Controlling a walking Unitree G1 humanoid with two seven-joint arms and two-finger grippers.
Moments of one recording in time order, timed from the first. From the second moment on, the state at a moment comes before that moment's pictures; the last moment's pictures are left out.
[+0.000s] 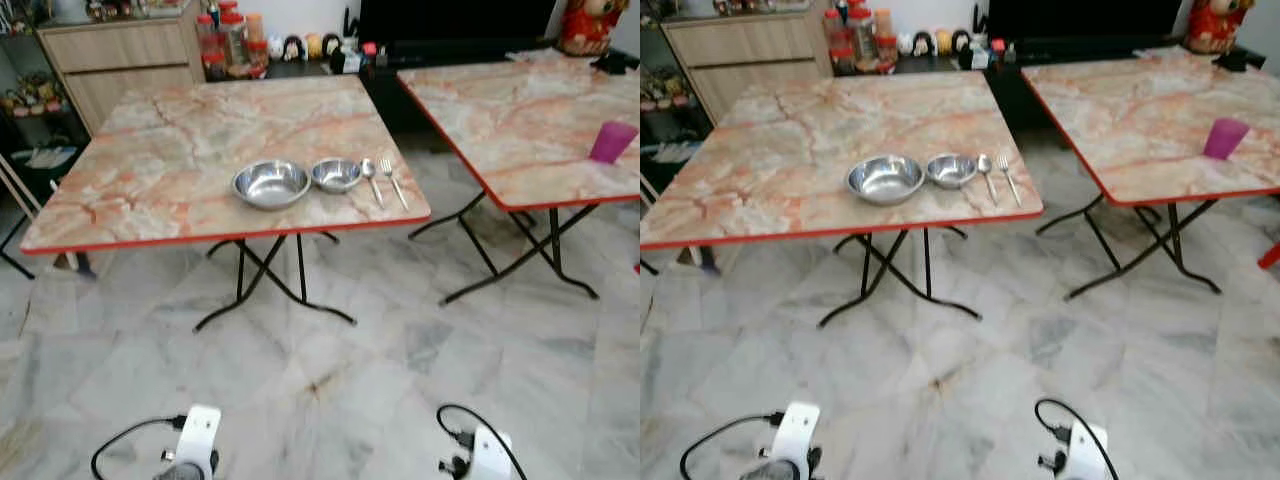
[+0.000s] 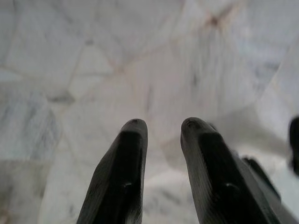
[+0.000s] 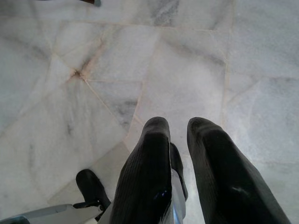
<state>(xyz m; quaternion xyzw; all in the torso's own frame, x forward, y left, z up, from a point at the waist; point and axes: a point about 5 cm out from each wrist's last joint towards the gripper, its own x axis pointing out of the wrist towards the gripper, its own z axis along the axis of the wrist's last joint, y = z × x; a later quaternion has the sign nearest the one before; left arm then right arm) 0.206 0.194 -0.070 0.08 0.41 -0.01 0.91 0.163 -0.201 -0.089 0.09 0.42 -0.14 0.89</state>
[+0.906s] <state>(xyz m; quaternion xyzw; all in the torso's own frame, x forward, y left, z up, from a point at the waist) 0.291 0.193 0.032 0.00 0.04 0.07 1.00 0.169 -0.199 -0.086 0.08 0.42 -0.13 0.90</state>
